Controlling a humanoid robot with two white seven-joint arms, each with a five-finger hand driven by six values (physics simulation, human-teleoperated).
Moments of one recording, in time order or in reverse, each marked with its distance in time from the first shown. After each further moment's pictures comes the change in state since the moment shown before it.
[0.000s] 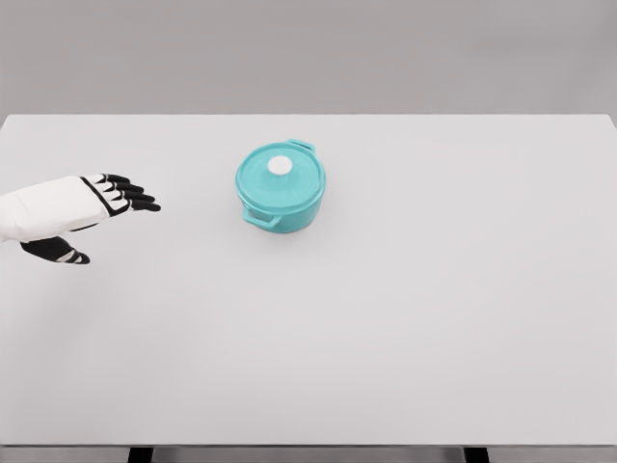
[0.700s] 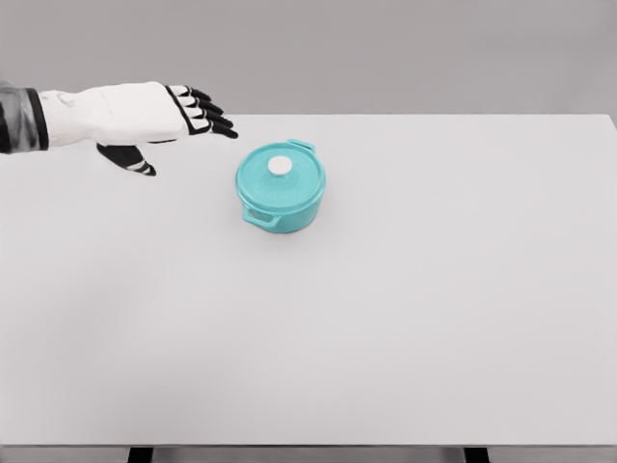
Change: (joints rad) left arm -0.663 -0.123 -0.536 0.167 0.005 -0.003 -0.001; right arm 0.012 0.000 -0.002 0.007 -0.006 0.005 0.000
